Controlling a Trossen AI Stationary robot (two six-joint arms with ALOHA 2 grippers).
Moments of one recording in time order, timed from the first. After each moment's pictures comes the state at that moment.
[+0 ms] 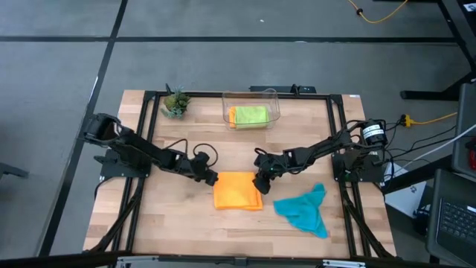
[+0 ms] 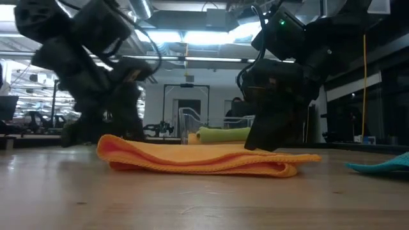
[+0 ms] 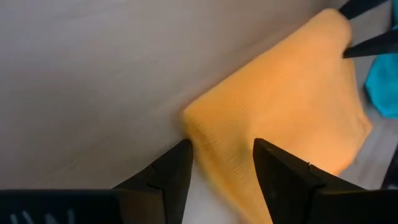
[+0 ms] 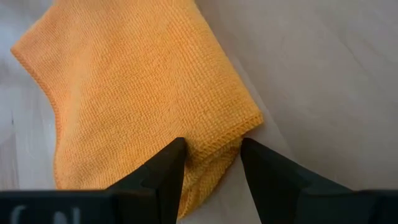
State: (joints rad) left arm -0.20 1.56 0.49 0.21 -0.12 -1.35; right arm 0.11 1.76 0.76 0.13 -0.07 0.69
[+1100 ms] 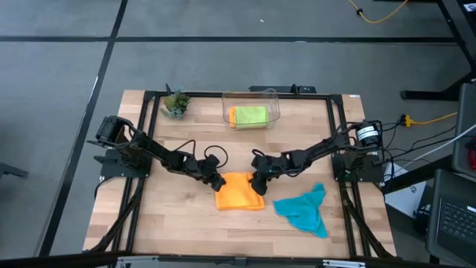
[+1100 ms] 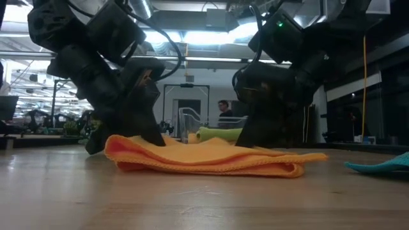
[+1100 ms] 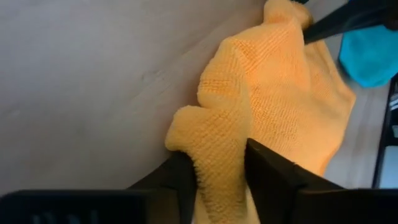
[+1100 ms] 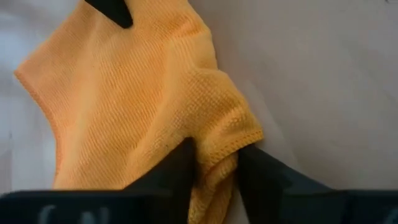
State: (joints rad) left arm -0.18 1.71 0.56 0.34 -0.05 -1.15; right arm 0.13 1.85 0.77 0.22 -0.04 0.68
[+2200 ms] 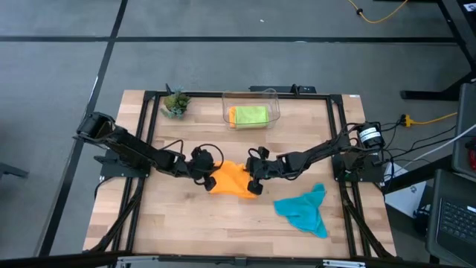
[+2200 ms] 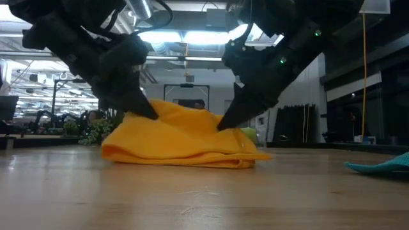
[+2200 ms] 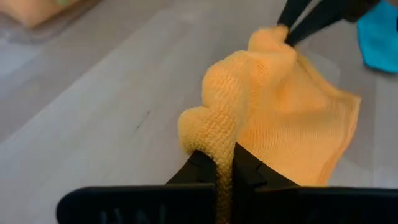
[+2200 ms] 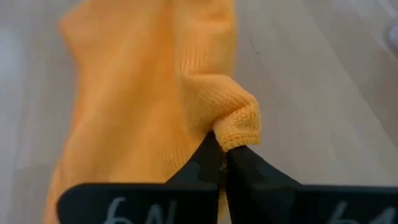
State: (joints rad) left arm -0.27 1.46 0.55 0.17 -0.48 -0.65; right arm 0.18 1.80 0.92 0.08 0.32 0.31
